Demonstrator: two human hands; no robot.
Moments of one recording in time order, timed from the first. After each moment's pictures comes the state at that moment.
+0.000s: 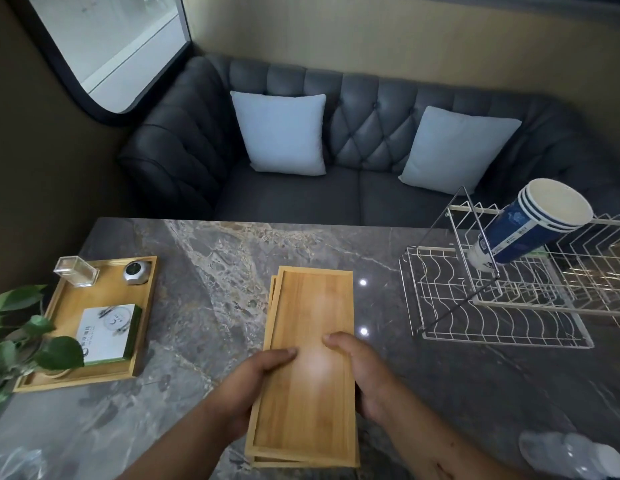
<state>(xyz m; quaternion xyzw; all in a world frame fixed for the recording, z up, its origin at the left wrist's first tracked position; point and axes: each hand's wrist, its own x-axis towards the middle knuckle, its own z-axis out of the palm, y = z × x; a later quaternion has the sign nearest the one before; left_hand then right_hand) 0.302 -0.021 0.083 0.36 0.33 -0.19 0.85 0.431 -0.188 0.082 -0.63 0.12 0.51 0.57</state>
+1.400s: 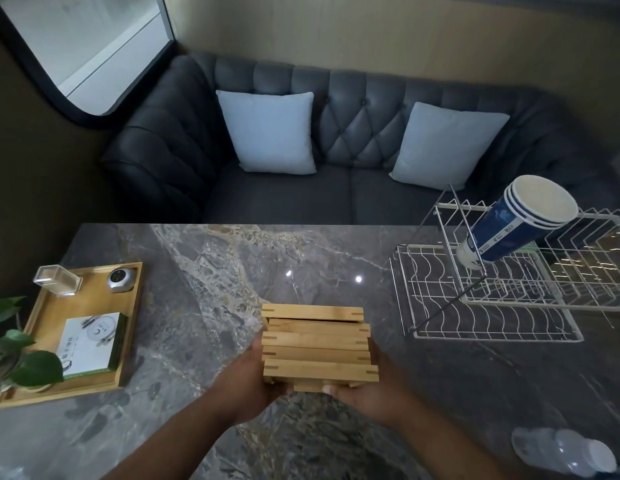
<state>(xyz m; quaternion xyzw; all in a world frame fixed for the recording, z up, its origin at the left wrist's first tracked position) 0.319 -0.008 0.038 0.89 0.15 -0.08 0.42 0.450 -0.243 0.036 -0.86 -0.26 0.25 0.36</state>
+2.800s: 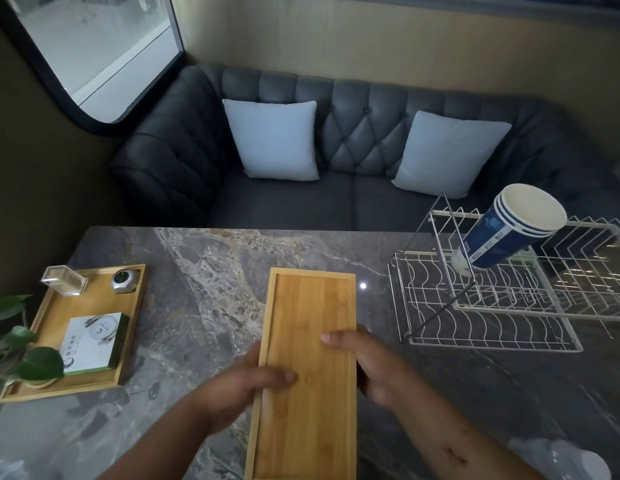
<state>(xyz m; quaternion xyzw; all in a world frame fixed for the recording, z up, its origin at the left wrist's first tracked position) 0.320 -0.022 0.088 0.52 0.23 -0.18 0.80 0.472 -0.211 0.109 -0.63 -0.02 0.52 0.58</state>
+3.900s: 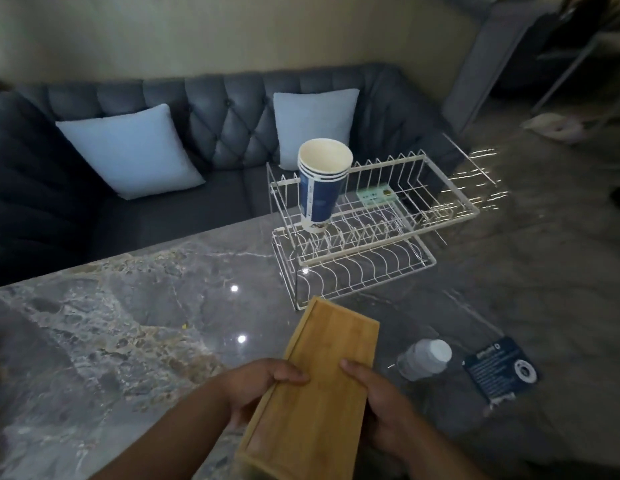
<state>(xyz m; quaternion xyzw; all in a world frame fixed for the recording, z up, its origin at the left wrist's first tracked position) 0.418 -0.197 0.082 0.47 0.19 -0.50 0.70 0.426 -0.432 0.084 -0.50 0.30 0.39 0.71</state>
